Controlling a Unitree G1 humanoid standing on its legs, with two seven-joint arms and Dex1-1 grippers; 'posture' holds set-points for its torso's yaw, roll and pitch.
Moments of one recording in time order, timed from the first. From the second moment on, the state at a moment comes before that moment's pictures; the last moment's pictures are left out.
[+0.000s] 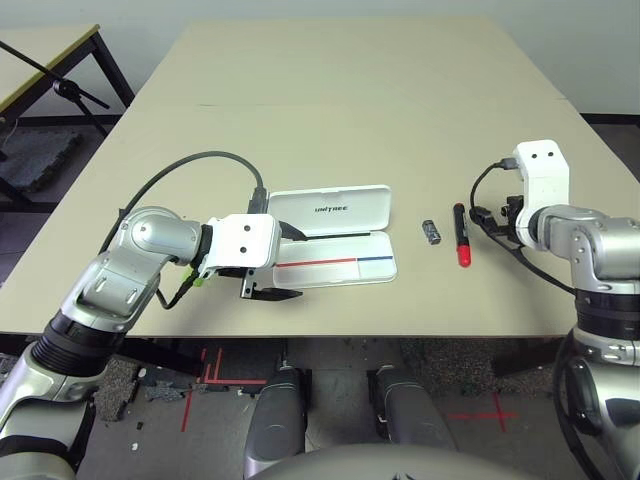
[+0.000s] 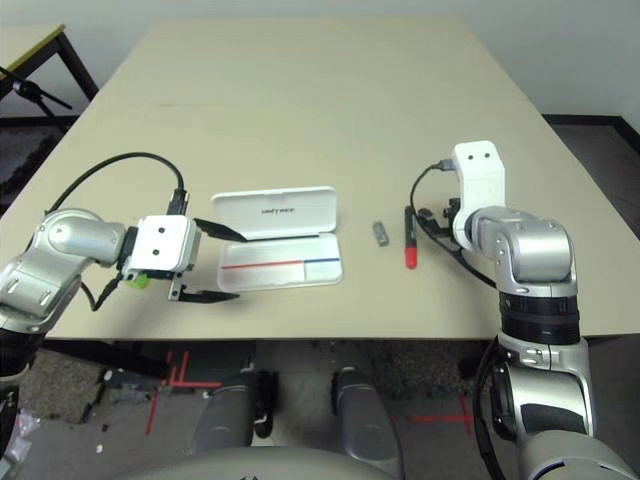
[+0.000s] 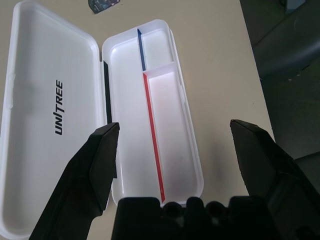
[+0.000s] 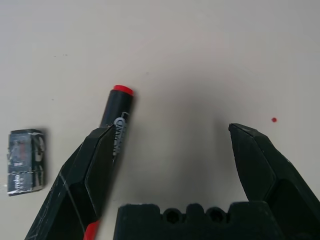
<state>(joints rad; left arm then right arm) -0.40 0.85 -0.22 -0.28 -0.18 0.26 -1.27 -0.52 -0.50 -0.16 -0.10 0.19 1.29 0.24</state>
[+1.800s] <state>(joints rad) -0.41 0.84 -0.25 -0.26 -0.15 0.25 -1.26 -0.53 -0.90 0.06 0.05 0.25 0.76 0.93</state>
